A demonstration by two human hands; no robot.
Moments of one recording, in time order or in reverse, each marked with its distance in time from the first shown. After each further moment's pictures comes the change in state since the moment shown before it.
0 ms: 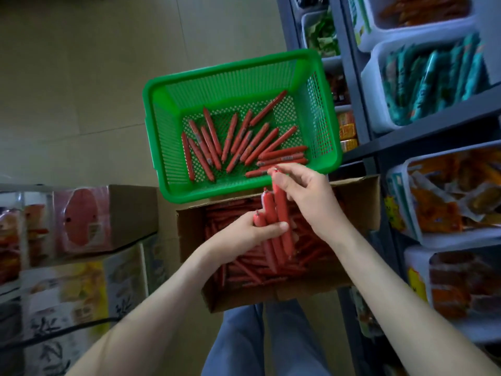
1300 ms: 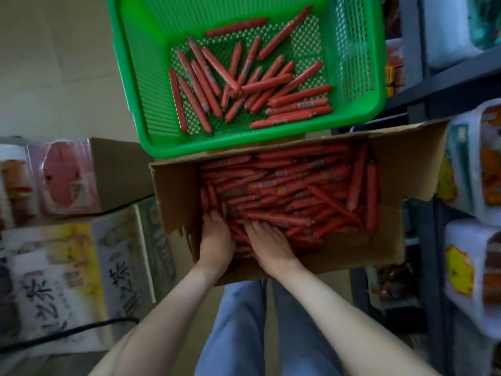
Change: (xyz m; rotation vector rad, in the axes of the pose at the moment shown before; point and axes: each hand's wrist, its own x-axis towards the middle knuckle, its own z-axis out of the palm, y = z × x) left_hand 0.033 -0.221 -0.042 1.313 0.651 -0.425; right_hand -0.047 0.233 0.093 -1.175 -0.543 -0.012
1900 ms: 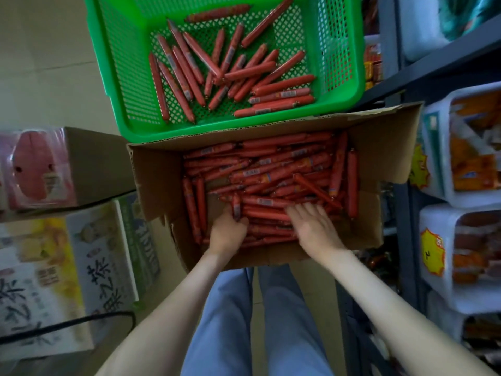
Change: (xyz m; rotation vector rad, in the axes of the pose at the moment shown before) left_hand -0.011 0.051 -0.013 -0.808 -0.226 -0.178; right_hand -0.062 0.093 -0.024 -0.115 0.270 0.045
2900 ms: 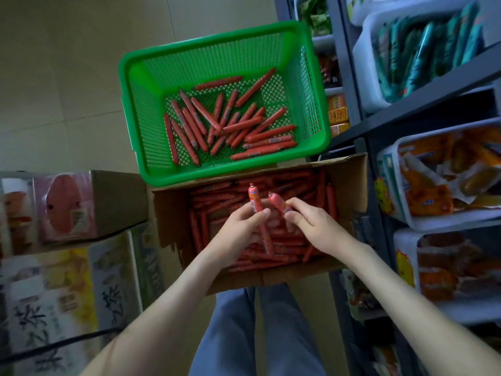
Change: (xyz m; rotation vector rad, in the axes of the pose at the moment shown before) left_hand -0.074 0.113 -0.068 -0.661 -0.490 0.201; right_hand 0.004 -0.005 -0.151 0.839 -0.091 0.047
